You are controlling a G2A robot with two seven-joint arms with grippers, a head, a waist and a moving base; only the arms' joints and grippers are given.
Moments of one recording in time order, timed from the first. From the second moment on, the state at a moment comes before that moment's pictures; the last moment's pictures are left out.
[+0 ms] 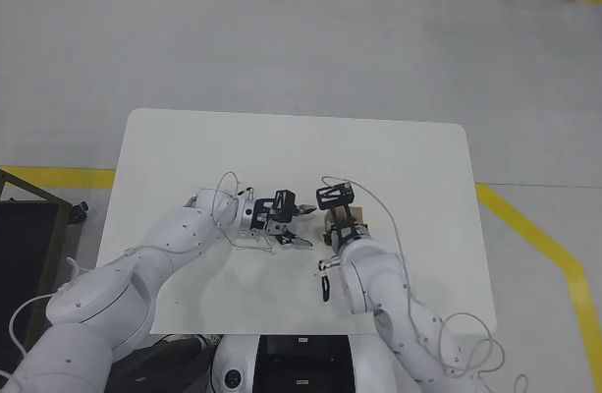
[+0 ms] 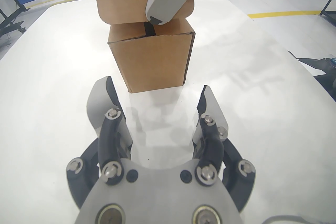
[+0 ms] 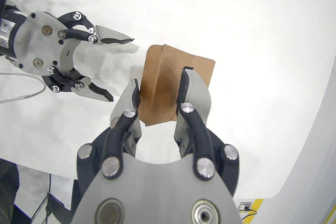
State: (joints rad) left arm 0.62 -1.21 -0.33 -0.64 1.76 -0.78 1.04; right arm -1.32 -1.45 0.91 -1.92 -1.61 0.37 1.17
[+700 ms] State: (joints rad) left arm 0.62 -1.22 -0.32 -0.64 1.75 -0.78 1.04; right arm -1.32 -1.47 0.94 -1.90 -1.62 0.34 1.18
